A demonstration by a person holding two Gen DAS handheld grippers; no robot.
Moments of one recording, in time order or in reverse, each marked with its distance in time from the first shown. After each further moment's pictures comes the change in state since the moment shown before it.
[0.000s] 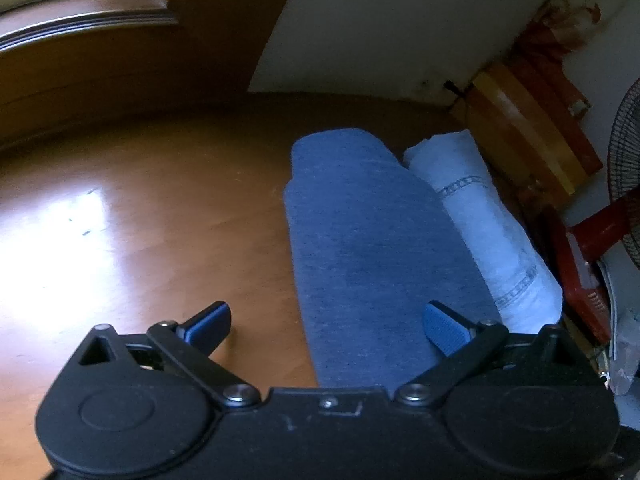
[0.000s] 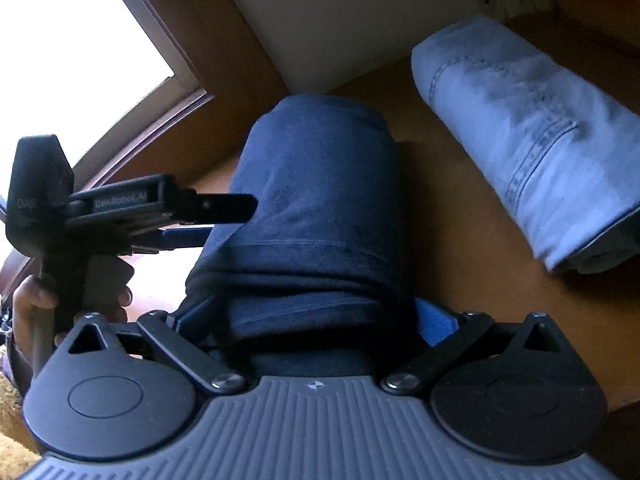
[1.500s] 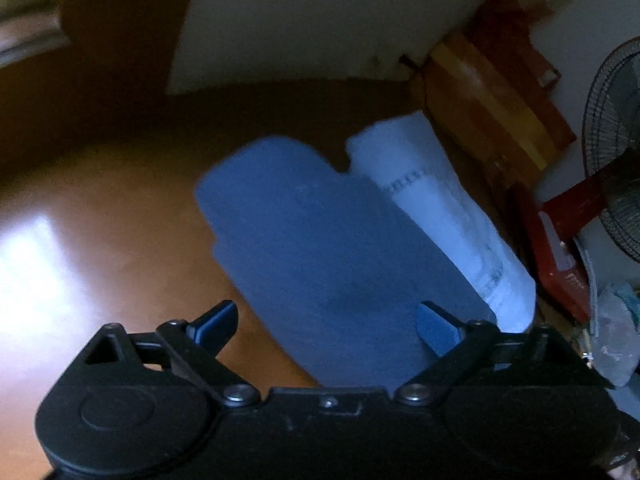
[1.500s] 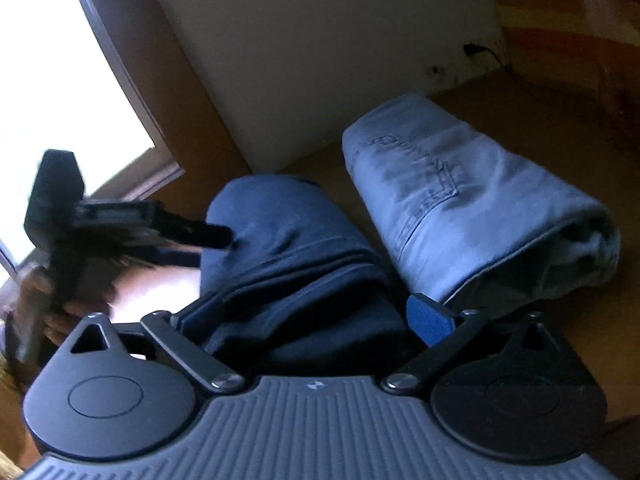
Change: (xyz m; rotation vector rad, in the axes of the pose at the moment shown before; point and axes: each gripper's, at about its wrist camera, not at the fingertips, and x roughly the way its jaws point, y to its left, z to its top) left arm 0.027 -0.037 0.016 0.082 0.093 -0.128; right arm -0.052 -0.050 -0.005 -0.006 -0.214 -0.039
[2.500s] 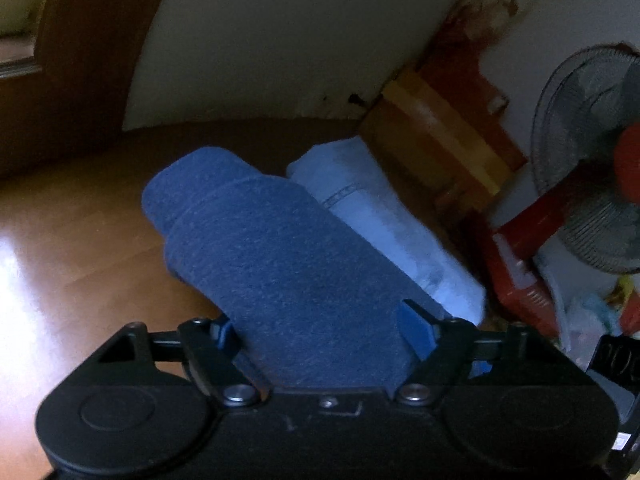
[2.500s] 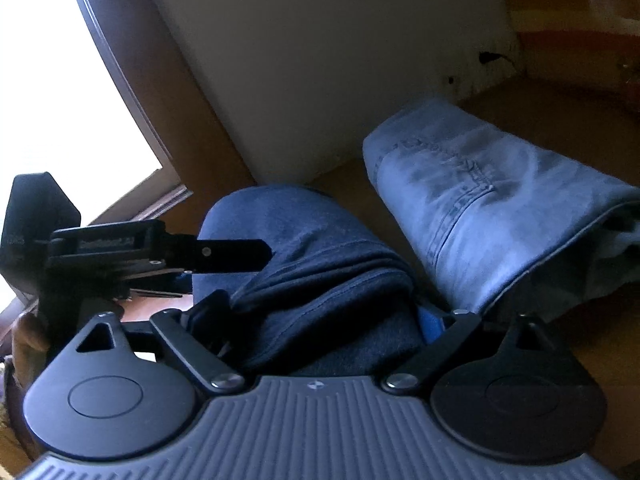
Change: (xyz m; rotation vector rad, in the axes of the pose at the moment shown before) left arm -0.023 -0.019 -0.022 0.050 -0.187 -0.104; right arm 0.025 0.014 -0.002 0.004 -0.100 0.045
